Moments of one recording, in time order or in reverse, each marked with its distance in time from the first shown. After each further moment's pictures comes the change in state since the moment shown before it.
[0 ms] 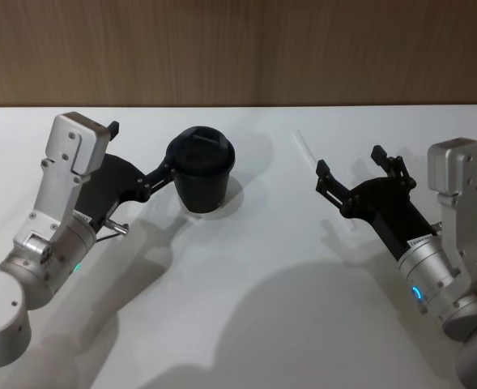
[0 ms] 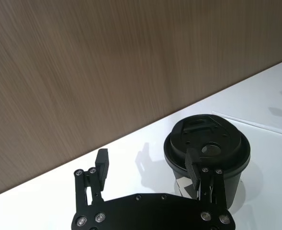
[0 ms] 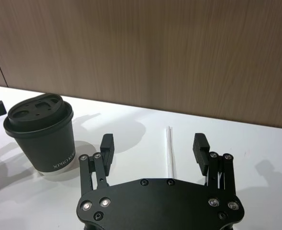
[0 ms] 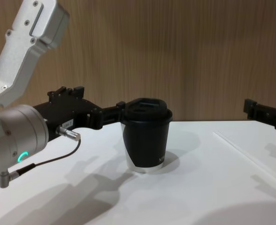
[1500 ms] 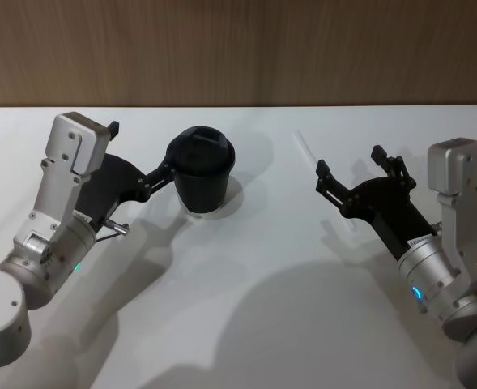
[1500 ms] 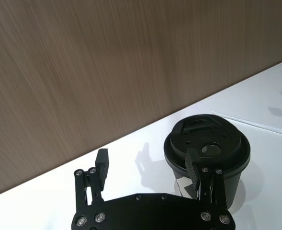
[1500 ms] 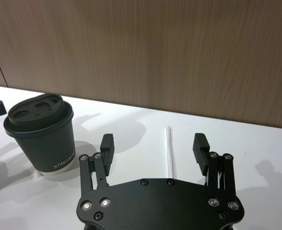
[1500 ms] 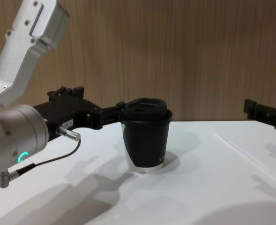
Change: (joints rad) left arm 0.000 0.000 0.000 0.000 0.000 0.000 0.000; right arm 0.000 0.000 0.000 0.000 0.000 0.000 0.000
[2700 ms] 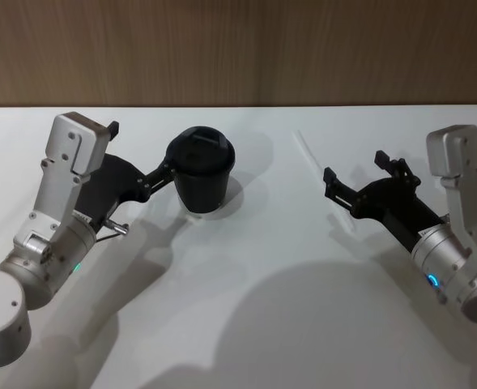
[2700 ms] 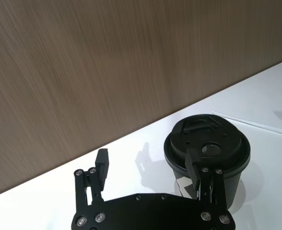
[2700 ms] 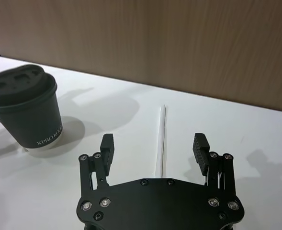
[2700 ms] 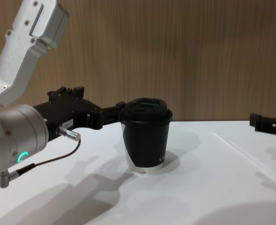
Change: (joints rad) left arm 0.000 0.000 0.000 0.000 0.000 0.000 0.000; right arm 0.061 0.051 0.027 0.038 0.027 0.140 0.080
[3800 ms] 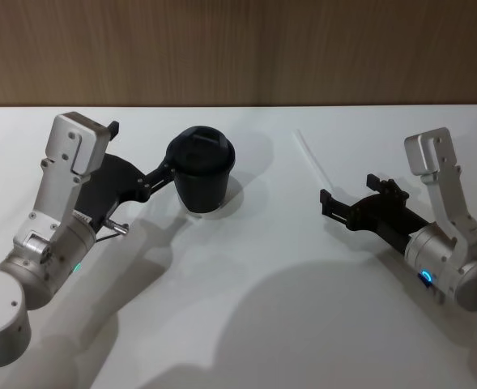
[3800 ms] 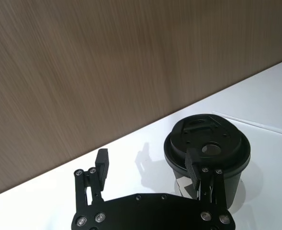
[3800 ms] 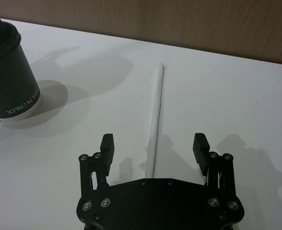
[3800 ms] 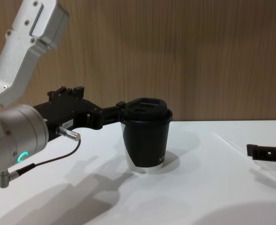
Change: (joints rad) left arm 0.000 0.000 0.000 0.000 0.000 0.000 0.000; right arm 0.090 -0.009 -0.010 0.125 -0.001 0.151 0.054
